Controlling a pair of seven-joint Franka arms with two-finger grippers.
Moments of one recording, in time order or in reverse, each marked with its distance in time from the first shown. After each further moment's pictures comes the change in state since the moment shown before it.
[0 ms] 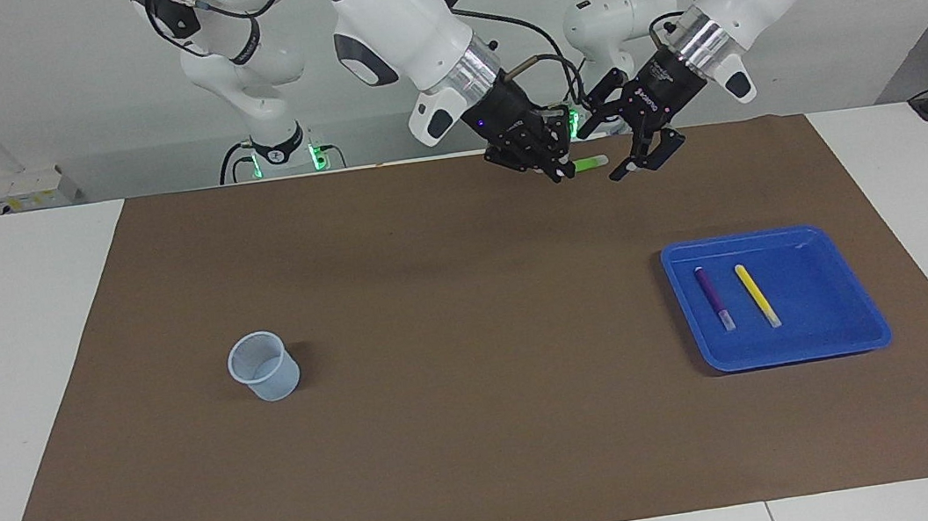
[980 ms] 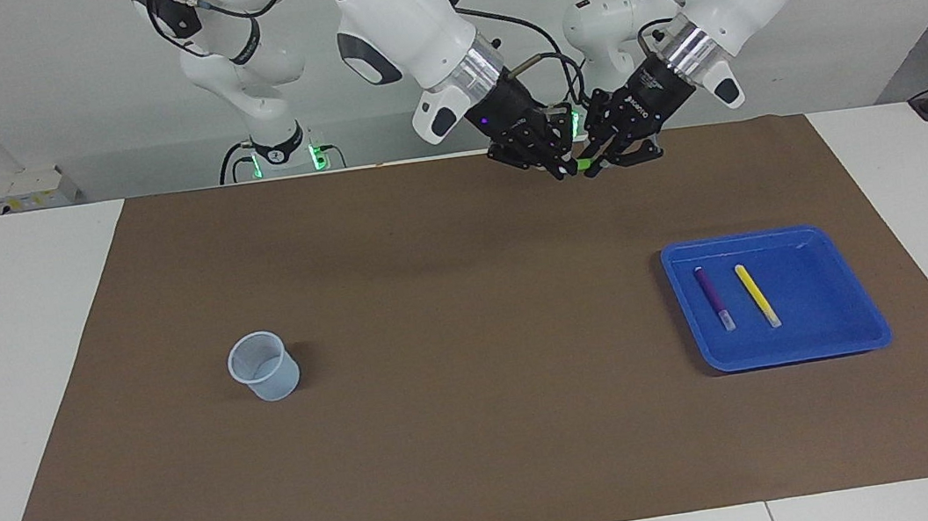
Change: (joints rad) left arm -0.028 0.002 -0.003 -0.027 0.000 0.066 -0.048; right arm 0.009 -0.001 0.001 0.001 0.005 0.002 0.001
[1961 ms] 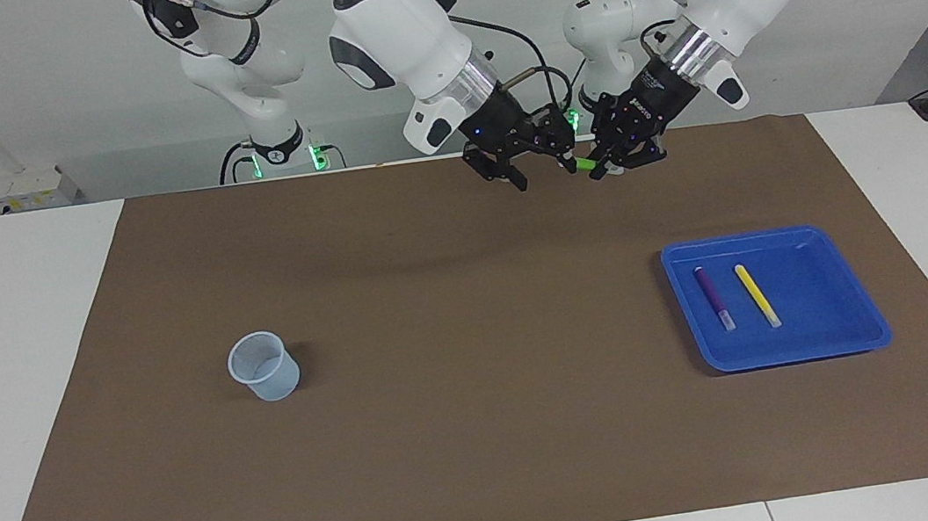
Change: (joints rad) left arm 0.008 -0.003 0.006 -0.002 0.095 -0.033 0.189; right arm -0.037 -0.011 -0.005 -0.003 -0.003 -0.159 -0.165
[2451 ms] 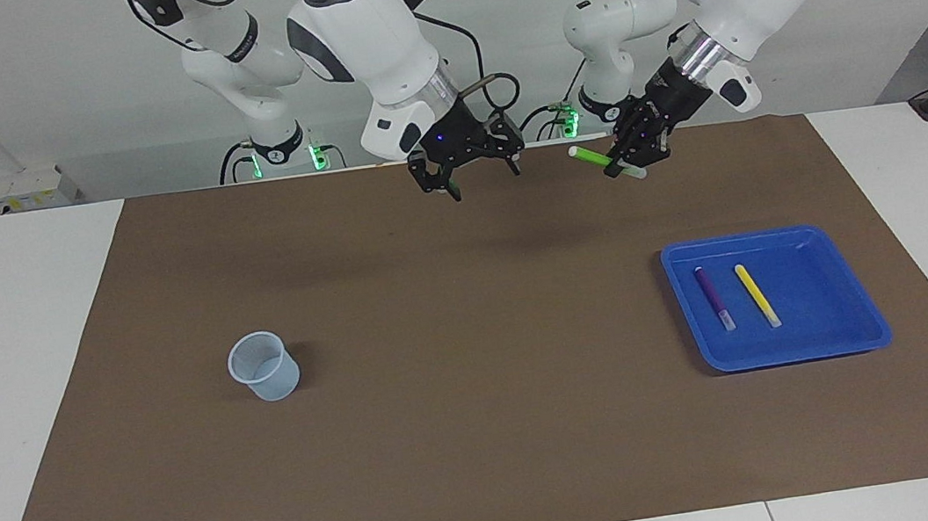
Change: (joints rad) left arm 0.041 -0.010 0.009 -0.016 0.046 -0.103 0.454; right arm -0.099 -0.068 -0.004 0.001 -0.046 -0.285 -0.313
